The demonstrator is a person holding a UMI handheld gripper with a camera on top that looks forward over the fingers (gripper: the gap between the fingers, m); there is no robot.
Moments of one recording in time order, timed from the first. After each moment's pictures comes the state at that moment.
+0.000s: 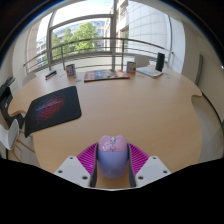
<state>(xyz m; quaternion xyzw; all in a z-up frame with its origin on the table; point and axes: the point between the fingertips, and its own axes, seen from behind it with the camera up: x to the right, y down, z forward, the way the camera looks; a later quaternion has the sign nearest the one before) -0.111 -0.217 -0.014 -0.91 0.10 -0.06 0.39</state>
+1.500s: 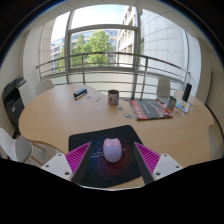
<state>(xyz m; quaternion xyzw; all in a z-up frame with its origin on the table) -0.346 -0.041 0.102 -0.89 0.04 -0.04 0.45</state>
